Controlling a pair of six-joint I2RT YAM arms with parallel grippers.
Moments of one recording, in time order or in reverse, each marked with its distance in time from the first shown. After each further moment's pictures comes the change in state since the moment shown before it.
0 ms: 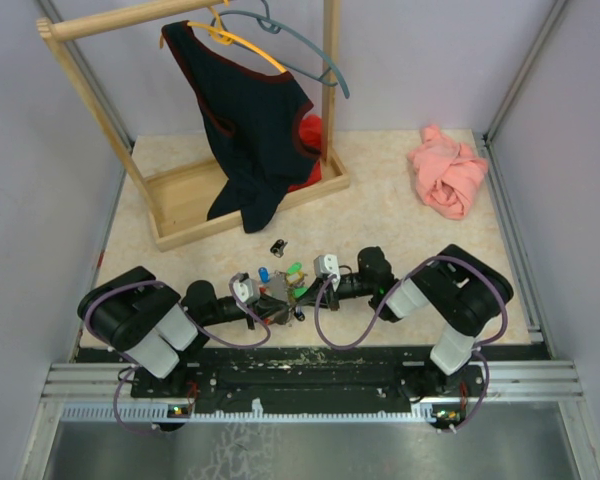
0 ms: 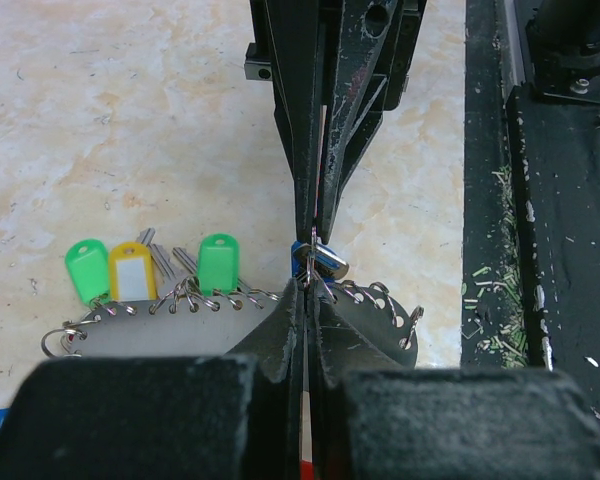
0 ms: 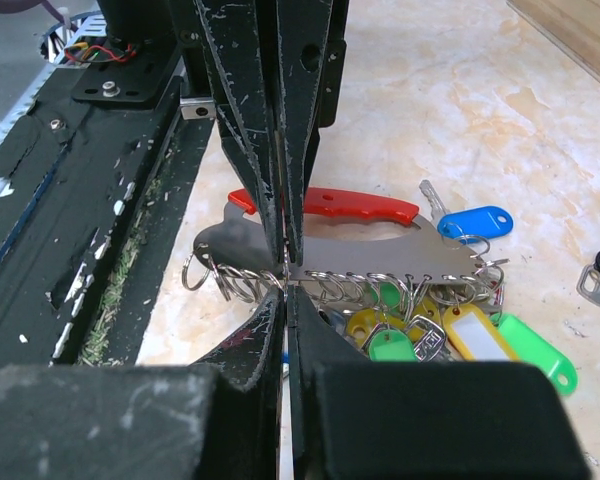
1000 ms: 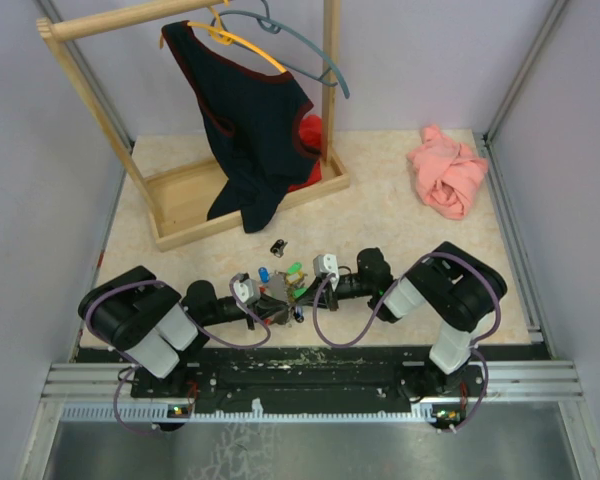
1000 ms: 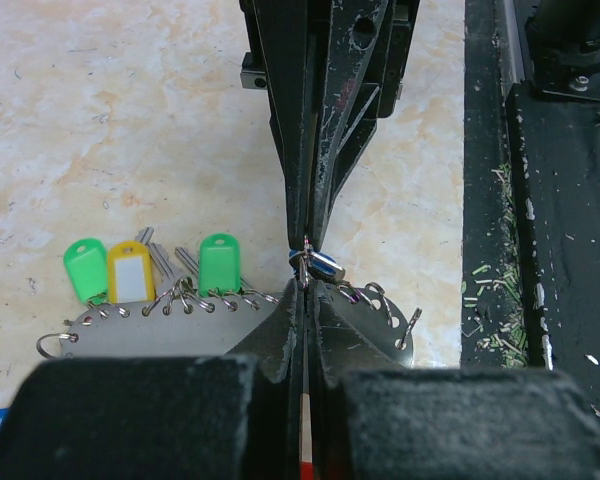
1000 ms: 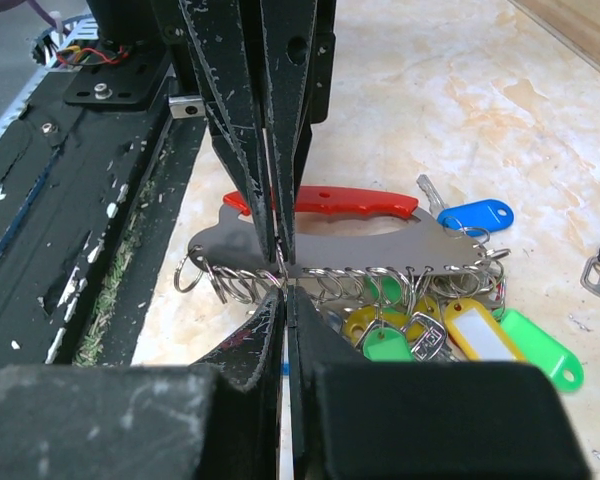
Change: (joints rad) left arm 0.000 0.005 0.000 0.000 0.005 0.003; right arm 0.003 0.045 0.000 0.061 0.013 0.032
